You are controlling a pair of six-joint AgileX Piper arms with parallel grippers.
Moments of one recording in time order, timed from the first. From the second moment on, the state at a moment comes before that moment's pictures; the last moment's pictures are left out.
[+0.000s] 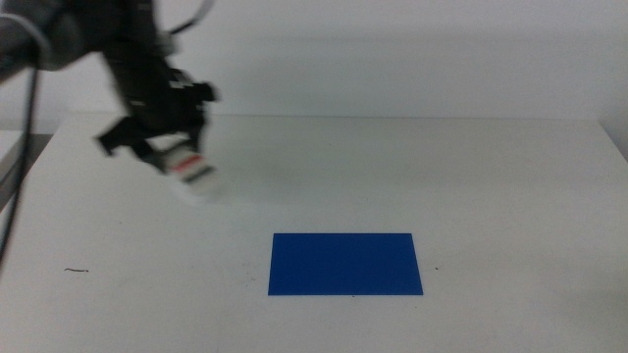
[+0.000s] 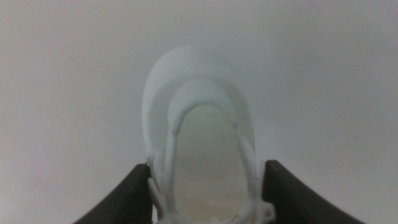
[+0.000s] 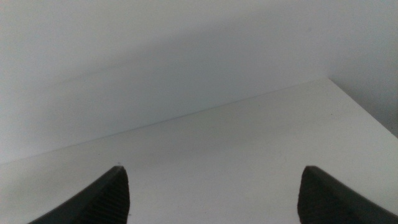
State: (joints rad) left arm -0.22 1.99 -1.74 0.03 1.21 -0.90; right arm 0.03 0.00 0.00 -0.04 0.17 0.33
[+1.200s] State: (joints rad) left arm -0.71 2.09 -1.74 -0.08 1.13 1.02; right arm 0.03 0.00 0.00 -0.04 0.17 0.33
